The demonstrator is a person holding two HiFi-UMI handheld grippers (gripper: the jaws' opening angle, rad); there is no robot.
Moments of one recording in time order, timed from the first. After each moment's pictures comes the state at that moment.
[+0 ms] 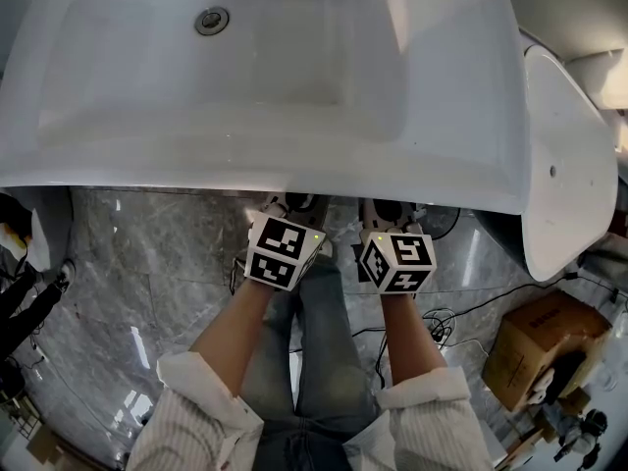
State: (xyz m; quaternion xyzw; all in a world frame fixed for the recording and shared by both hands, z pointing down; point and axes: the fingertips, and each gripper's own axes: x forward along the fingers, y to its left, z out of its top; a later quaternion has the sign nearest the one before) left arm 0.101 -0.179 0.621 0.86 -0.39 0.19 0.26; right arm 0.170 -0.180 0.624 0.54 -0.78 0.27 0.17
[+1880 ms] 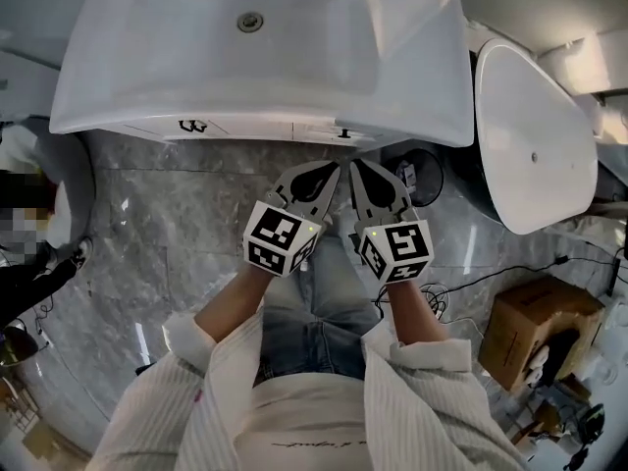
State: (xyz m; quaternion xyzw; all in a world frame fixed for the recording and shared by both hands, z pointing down) left arm 0.087 -0.086 0.437 0.89 -0.38 0.08 0.24; right arm 0.116 -0.093 0.428 0.48 -0.85 0.18 0.14
